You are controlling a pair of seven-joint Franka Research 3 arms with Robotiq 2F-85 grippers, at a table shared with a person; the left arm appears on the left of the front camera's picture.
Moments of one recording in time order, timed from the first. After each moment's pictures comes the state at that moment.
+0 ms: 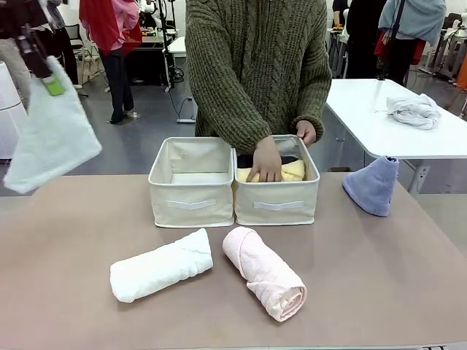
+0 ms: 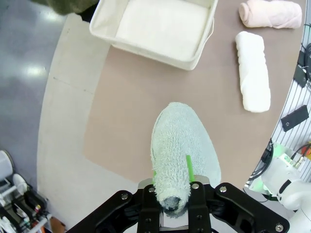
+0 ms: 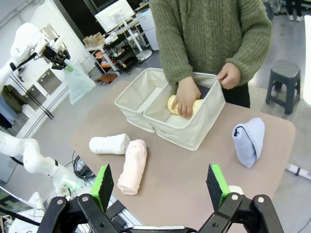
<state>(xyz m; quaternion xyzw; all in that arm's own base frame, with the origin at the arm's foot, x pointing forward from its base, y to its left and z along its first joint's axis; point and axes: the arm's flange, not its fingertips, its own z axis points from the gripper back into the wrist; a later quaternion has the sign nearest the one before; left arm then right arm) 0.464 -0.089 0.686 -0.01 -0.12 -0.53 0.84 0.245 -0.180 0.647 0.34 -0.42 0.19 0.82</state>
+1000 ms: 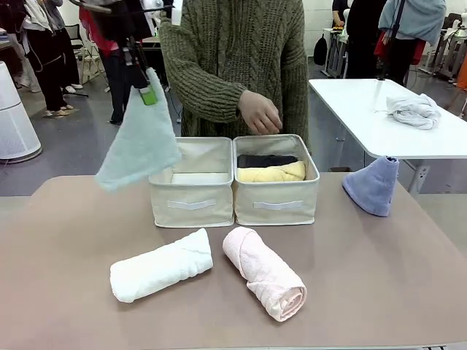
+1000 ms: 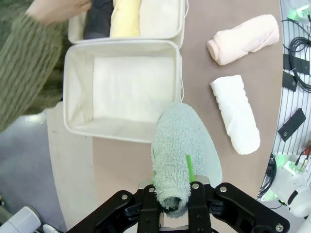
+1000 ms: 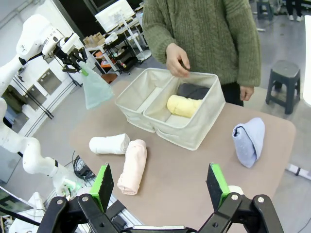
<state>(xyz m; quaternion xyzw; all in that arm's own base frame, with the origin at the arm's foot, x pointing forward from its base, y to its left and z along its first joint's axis) 0.482 -0.250 0.664 -0.03 -0.11 -0.65 0.75 0.245 -0.181 0.647 0.34 -0.42 0.19 0.82</state>
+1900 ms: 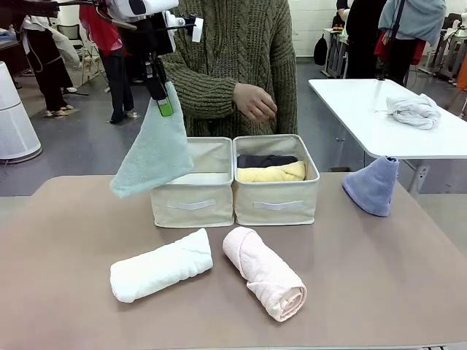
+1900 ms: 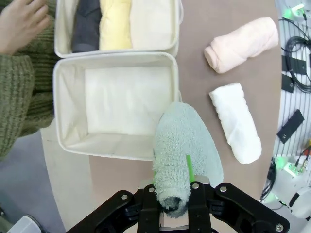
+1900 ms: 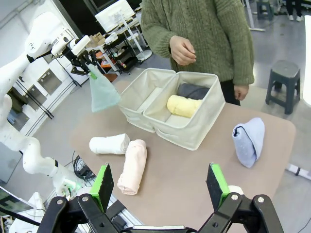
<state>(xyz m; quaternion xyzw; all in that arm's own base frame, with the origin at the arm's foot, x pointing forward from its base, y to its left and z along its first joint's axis) 0.504 -0.276 0.642 -0.04 -0.10 -0.66 0.74 0.245 -0.181 0.646 0.34 -0.42 0.19 0.82</state>
